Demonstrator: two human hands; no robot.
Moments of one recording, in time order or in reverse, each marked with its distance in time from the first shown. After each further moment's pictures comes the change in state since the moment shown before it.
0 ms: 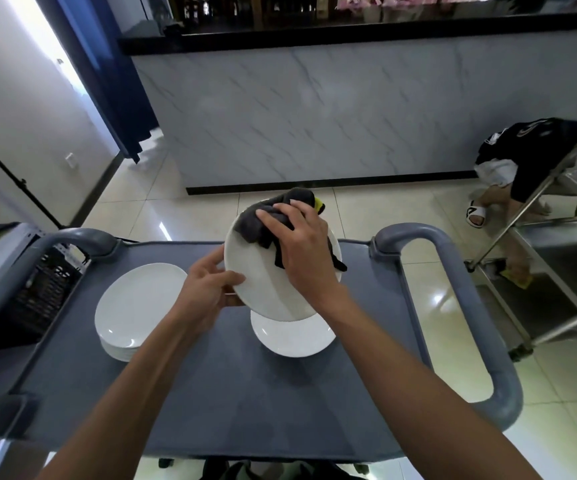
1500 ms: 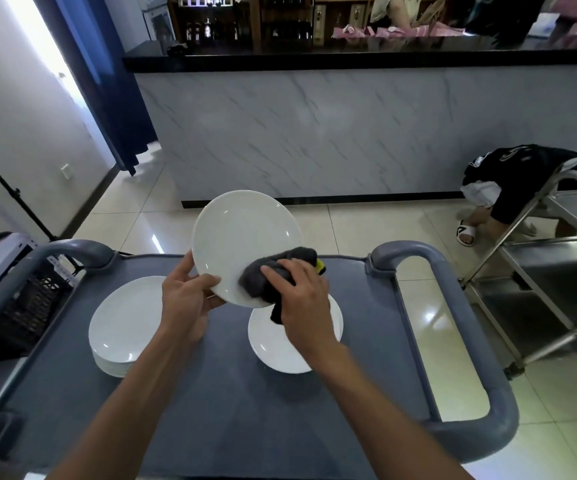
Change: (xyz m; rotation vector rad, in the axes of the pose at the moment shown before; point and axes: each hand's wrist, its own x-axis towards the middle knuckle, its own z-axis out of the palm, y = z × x) left_hand 0.005 0.001 -0.015 -0.225 0.297 0.090; right_hand -0.058 -0.021 0.005 0.028 -0.044 0.105
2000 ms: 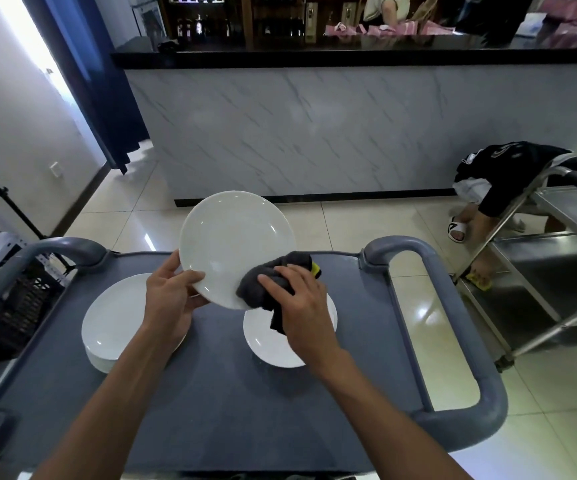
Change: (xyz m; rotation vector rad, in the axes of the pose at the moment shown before) left_hand 0.003 0.001 -0.018 0.022 -0.013 -0.015; right_hand -0.023 0.012 0.004 -0.021 0.010 -0.082
